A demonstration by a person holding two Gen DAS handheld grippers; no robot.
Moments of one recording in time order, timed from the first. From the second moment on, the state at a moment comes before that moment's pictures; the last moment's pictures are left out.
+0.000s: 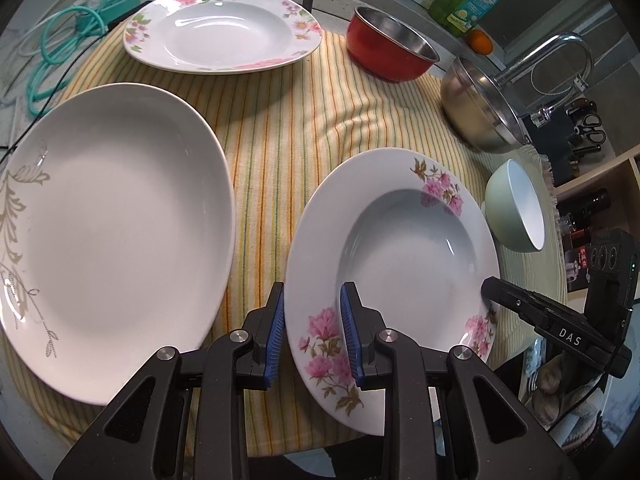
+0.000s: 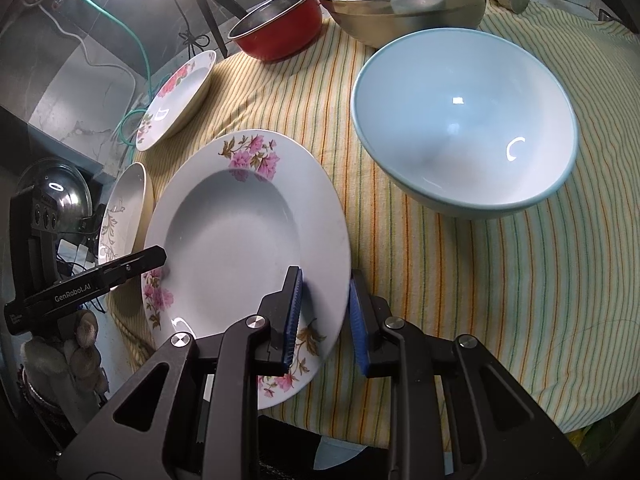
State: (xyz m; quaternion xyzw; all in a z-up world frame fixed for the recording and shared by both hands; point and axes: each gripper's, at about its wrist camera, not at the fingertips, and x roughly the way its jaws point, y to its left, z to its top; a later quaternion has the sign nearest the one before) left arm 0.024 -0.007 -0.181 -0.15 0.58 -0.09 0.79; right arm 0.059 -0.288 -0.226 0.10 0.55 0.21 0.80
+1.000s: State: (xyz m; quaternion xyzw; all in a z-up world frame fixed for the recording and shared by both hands) left arm 0.081 0.105 -0.112 -0.15 0.50 -0.05 0.85; right arm 0.115 -0.193 -0.141 0.12 0.47 0.27 0.83
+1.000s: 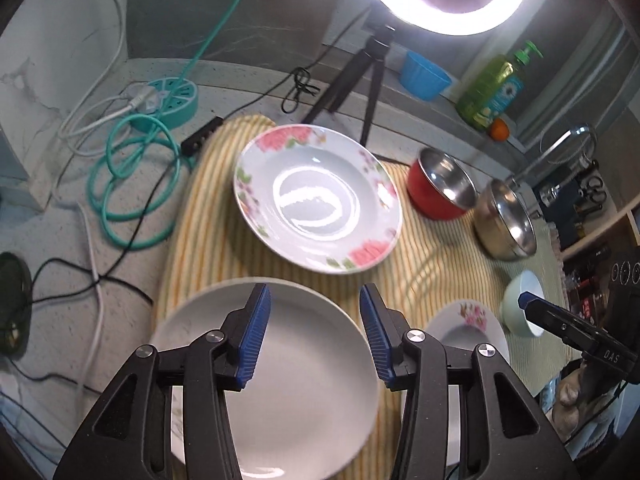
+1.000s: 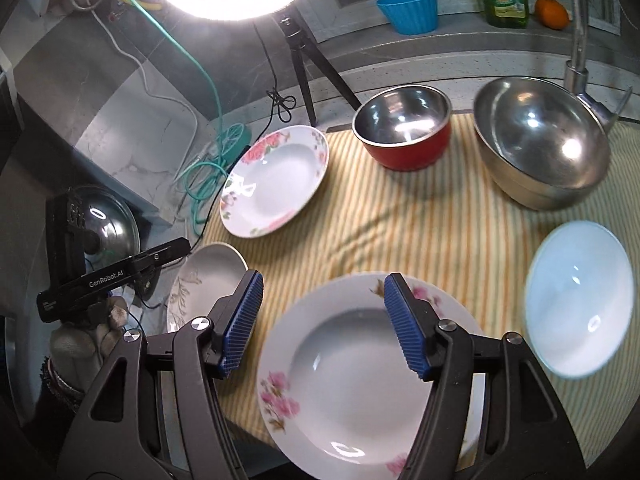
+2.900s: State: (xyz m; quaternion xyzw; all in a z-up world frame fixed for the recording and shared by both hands) left arm 0.204 0.147 -0.176 -0.14 0.54 -0.06 0.83; right arm 0.251 -0.099 -0.208 0.12 0.55 0.26 0.78
